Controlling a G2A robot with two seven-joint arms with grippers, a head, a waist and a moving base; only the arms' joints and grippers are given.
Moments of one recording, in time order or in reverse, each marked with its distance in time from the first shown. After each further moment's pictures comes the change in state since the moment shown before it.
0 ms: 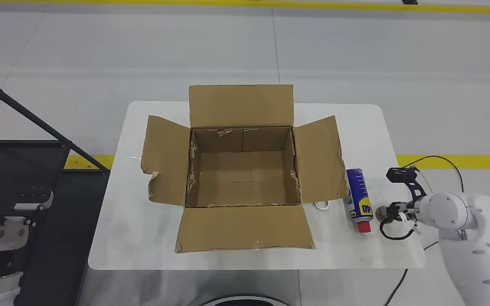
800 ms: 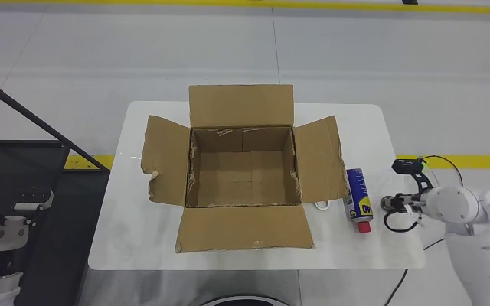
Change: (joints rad) left arm 0.000 0.000 0.000 0.000 0.000 0.000 0.000; right arm 0.044 0.013 0.045 -0.036 0.038 0.021 -0.014
